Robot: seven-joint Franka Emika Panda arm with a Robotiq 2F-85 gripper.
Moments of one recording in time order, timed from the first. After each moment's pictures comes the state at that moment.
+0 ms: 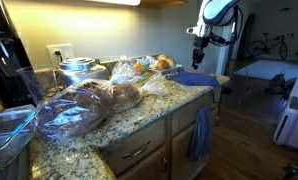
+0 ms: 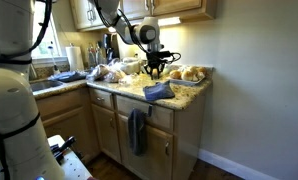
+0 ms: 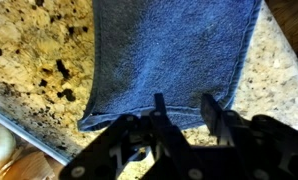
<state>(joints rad) -0.06 0.28 0.11 -1.83 0.03 2.29 -0.90</state>
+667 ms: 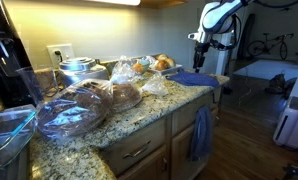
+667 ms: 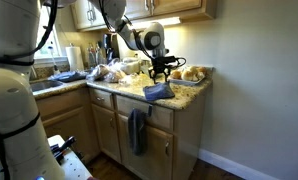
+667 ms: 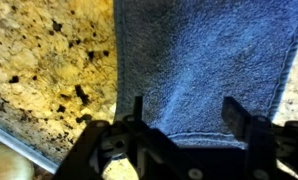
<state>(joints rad) -0.06 0.35 0.07 -1.82 0.02 2.36 -0.90</state>
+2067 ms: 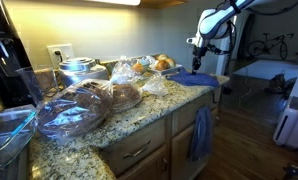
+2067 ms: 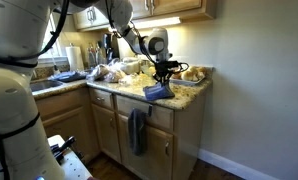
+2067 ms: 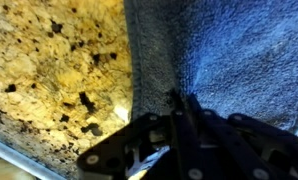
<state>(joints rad) -0.08 0.43 0.08 -1.75 0.04 2.38 -0.89</state>
